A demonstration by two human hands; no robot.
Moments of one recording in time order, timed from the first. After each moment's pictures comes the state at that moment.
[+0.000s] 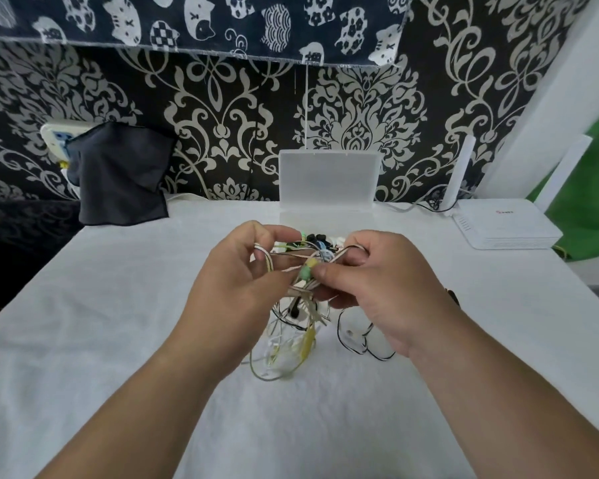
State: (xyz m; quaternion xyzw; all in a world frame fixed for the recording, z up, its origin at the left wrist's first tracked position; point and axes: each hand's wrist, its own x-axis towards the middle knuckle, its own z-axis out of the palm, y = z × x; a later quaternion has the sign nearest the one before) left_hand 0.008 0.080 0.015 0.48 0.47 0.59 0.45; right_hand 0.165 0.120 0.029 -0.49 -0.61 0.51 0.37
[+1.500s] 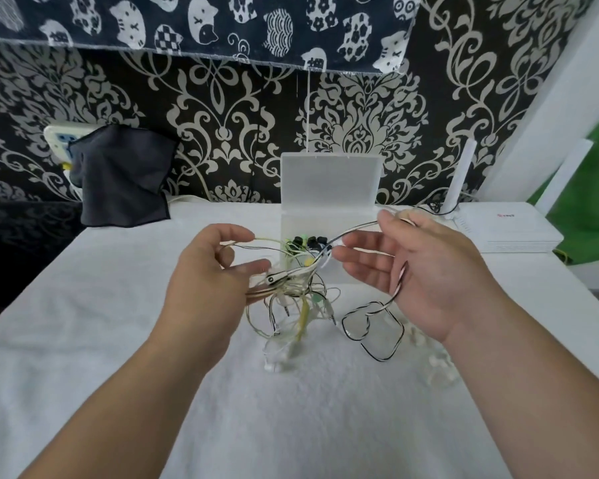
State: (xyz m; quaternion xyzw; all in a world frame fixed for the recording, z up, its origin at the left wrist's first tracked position) left_hand -0.008 0.092 0.009 0.35 0.58 0.60 0.42; right_hand 0.186 0.135 0.044 -0.42 -0.38 0.68 0.47
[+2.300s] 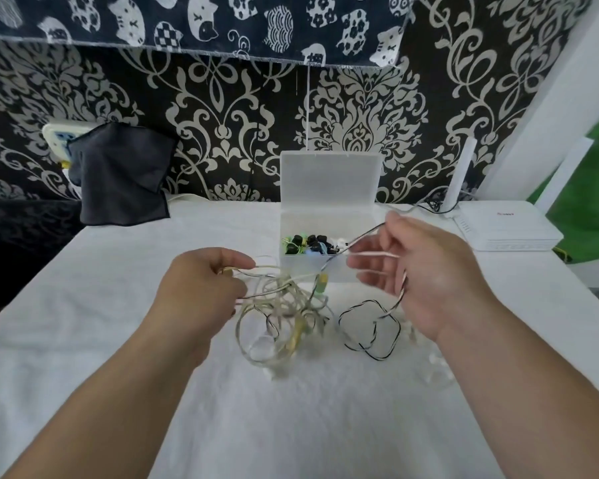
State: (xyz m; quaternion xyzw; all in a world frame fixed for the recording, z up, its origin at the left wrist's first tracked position) left_hand -0.021 0.091 0.007 0.32 0.72 0.47 0.39; right_hand 0.188 0.140 0.031 -0.50 -0.42 0.61 0.46
